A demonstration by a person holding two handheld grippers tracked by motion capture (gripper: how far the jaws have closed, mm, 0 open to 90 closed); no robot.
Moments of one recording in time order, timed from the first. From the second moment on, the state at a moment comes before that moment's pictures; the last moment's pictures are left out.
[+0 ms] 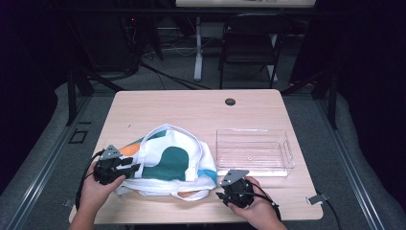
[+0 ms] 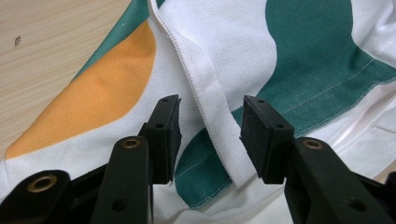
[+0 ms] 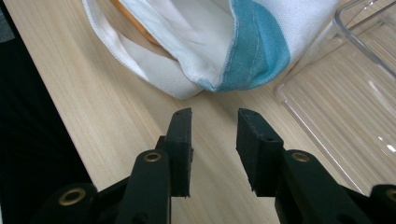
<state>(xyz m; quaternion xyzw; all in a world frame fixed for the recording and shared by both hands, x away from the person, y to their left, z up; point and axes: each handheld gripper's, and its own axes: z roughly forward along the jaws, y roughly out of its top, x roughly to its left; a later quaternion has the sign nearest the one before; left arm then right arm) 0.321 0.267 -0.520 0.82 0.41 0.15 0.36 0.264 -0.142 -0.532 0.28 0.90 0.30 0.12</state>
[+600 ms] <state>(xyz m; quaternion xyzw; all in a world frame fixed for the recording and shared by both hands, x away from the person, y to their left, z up) 0.316 0.262 -0.515 0.83 0.41 0.15 0.35 0.265 -0.138 -0.533 0.28 0.90 0.32 0.11</state>
